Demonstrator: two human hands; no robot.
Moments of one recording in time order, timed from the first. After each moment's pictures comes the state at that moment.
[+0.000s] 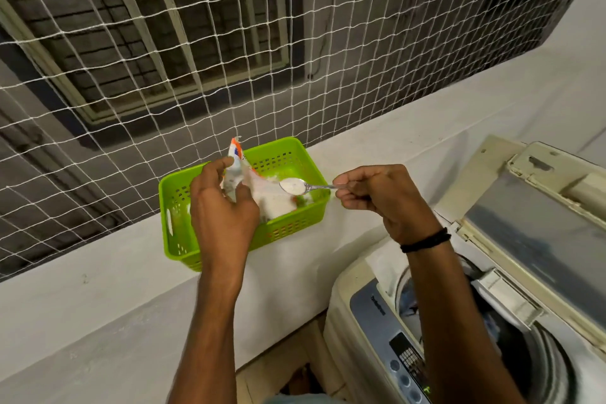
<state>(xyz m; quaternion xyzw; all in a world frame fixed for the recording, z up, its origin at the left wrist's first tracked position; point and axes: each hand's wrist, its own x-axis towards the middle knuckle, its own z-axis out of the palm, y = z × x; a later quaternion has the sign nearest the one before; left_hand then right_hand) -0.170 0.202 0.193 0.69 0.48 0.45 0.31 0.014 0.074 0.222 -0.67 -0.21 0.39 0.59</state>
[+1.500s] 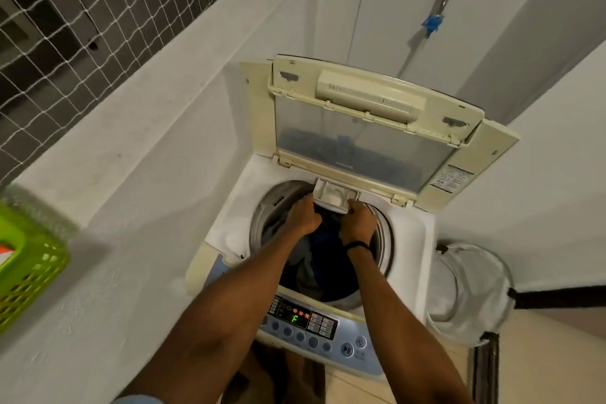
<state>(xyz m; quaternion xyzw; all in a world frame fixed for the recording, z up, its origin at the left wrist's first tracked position) 0.147 -0.080 -0.050 0.89 0.12 -0.22 0.37 0.137 -0.210 -0.038 -0.91 0.15 0.04 0.39</state>
